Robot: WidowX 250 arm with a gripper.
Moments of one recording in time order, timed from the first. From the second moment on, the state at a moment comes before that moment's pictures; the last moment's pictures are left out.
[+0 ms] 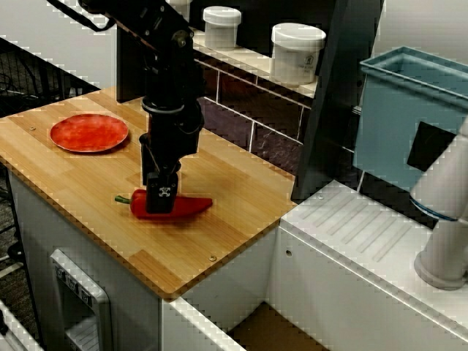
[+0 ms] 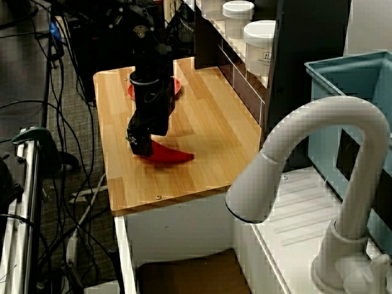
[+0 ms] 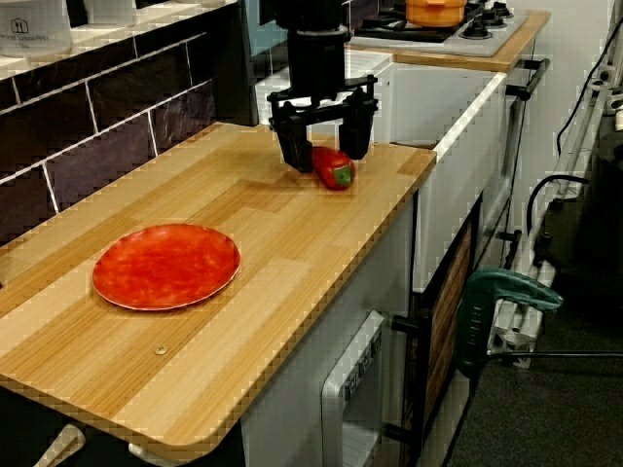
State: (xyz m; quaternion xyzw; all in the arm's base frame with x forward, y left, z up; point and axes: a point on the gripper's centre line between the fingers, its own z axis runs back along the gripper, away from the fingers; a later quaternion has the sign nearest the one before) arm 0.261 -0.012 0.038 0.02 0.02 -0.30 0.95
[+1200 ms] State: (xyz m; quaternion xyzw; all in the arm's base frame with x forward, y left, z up) arm 0.266 0.043 0.075 -0.01 0.01 -0.30 0.95
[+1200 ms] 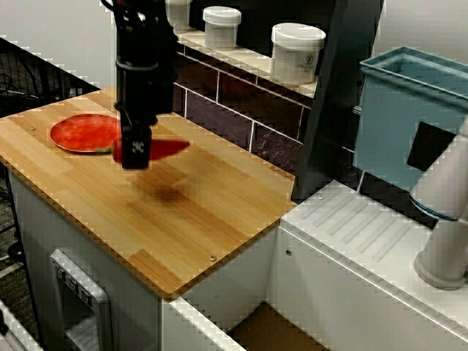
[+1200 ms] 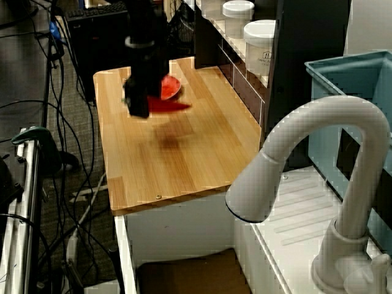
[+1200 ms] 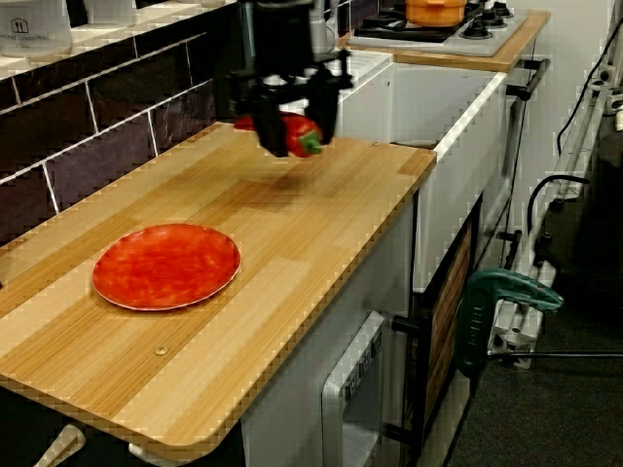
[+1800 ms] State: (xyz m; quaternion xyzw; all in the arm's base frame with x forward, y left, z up) arm 0.277 0.142 0.091 0.04 -0.04 -0.22 0.97
